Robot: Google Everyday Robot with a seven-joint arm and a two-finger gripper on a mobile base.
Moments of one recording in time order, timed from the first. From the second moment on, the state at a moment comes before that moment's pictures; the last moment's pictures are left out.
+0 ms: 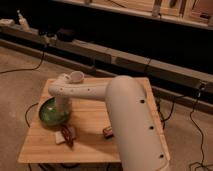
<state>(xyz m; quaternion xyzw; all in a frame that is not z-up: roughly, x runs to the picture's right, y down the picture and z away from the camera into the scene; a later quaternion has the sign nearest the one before) -0.231 0.147 0.898 -0.16 -0.30 -0.71 0.62</state>
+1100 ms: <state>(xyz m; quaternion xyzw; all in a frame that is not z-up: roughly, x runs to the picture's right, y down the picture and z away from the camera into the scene) -0.062 0.166 0.871 -0.29 -0.22 -0.60 0.71</state>
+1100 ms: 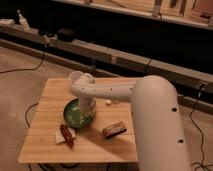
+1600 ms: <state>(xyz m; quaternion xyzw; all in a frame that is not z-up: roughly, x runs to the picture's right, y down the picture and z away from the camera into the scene) 0.014 0.189 0.841 -0.35 -0.18 -0.55 0.74</state>
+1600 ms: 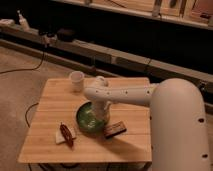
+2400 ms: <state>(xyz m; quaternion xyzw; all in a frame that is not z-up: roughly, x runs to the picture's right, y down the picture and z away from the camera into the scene) 0.076 0.256 0.784 -0.41 -0.14 -0.46 0.77</state>
